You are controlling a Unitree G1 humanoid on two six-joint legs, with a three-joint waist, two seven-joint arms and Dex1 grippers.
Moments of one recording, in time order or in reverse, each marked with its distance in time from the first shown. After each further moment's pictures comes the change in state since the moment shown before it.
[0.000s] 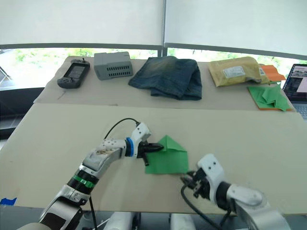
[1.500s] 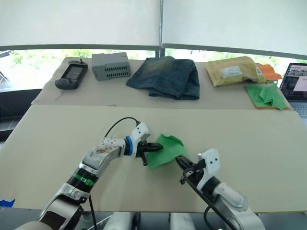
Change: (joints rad) left arm -0.007 0.011 0.004 0.009 0.026 -0.014 -0.041; right arm -0.016 0.182 0.045 0.284 0.053 -0.452 -0.152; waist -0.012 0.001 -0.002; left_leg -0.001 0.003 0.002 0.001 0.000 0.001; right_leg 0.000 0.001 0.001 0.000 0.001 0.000
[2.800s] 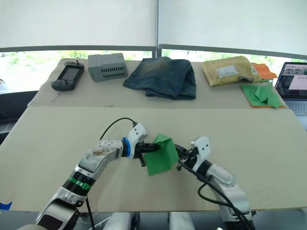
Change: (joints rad) left arm 0.042 0.027 0.018 -0.080 0.000 0.040 0.051; right arm -0.316 0.032 0.063 0.374 -0.024 -0.241 0.168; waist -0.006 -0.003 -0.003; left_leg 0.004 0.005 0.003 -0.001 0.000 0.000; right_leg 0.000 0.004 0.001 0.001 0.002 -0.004
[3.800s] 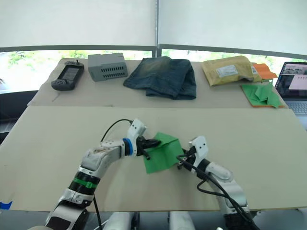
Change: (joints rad) left arm 0.005 -0.089 0.095 0.006 -0.076 0.117 0.098; right arm -0.039 0.002 0.021 0.086 -0.033 0.000 0.007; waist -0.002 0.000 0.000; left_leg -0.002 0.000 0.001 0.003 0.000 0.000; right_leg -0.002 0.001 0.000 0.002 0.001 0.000
